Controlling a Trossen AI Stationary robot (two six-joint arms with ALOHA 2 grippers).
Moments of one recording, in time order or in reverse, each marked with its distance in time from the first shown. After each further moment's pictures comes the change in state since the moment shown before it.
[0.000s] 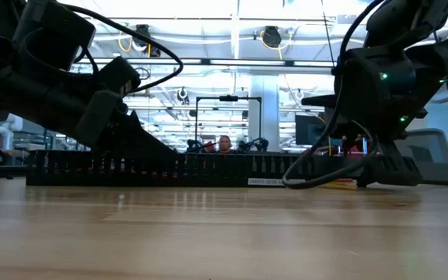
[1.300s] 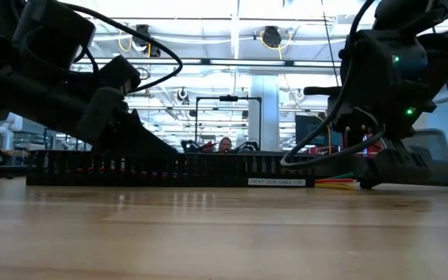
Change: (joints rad) left arm 0.000 -0.002 0.002 0.002 -0.008 -0.019; right arm 0.050 -0.006 0.004 0.016 -0.098 0.055
